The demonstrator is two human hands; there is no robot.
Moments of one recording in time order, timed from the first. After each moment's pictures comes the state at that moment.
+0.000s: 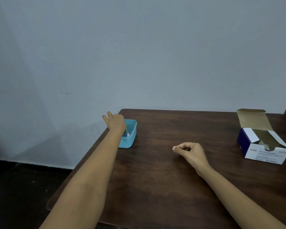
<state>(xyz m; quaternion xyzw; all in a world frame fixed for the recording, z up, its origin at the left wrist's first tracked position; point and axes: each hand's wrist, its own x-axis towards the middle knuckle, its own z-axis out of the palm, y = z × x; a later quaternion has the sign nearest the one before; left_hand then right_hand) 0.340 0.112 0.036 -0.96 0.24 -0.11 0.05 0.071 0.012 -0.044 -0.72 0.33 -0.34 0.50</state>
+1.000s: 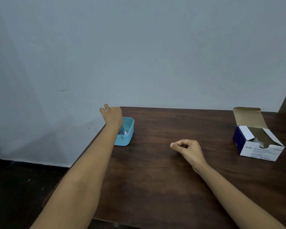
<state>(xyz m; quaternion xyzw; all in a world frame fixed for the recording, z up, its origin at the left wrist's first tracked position) 0.339 0.112 0.049 -0.95 0.27 -0.18 0.02 0.069 0.011 -0.043 -0.72 0.32 -0.35 0.51</state>
